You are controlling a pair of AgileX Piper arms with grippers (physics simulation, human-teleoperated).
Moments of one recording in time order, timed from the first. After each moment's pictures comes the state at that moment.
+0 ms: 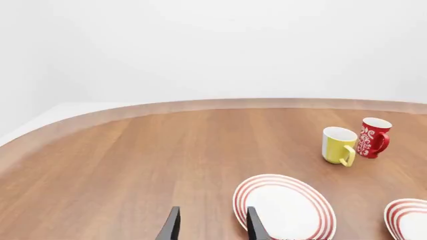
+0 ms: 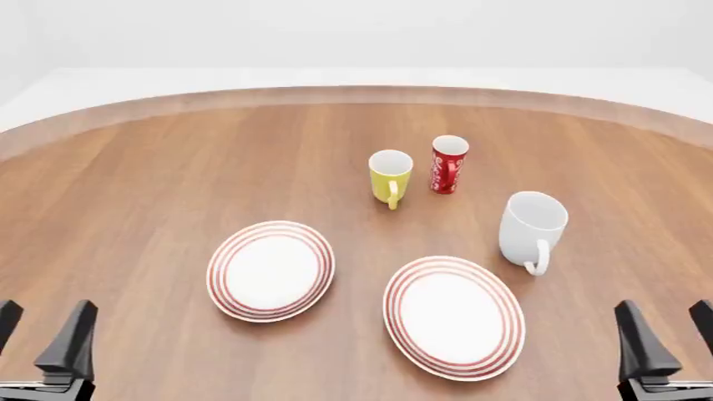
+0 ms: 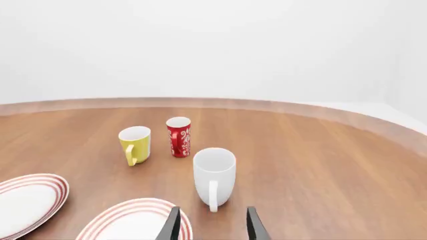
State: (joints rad) left arm 0.00 0.00 0.00 0.00 0.00; right arm 0.00 0.01 0.00 0.00 0.00
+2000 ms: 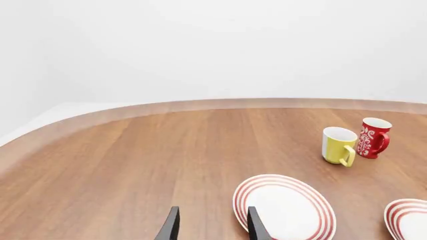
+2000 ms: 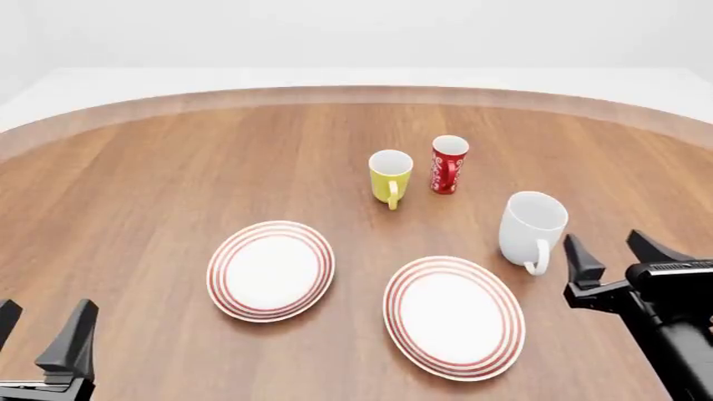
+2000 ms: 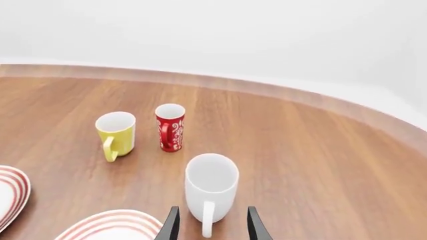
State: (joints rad) left arm 0.00 0.01 0.00 0.00 0.00; right arm 0.01 0.99 -0.13 -0.72 -0.08
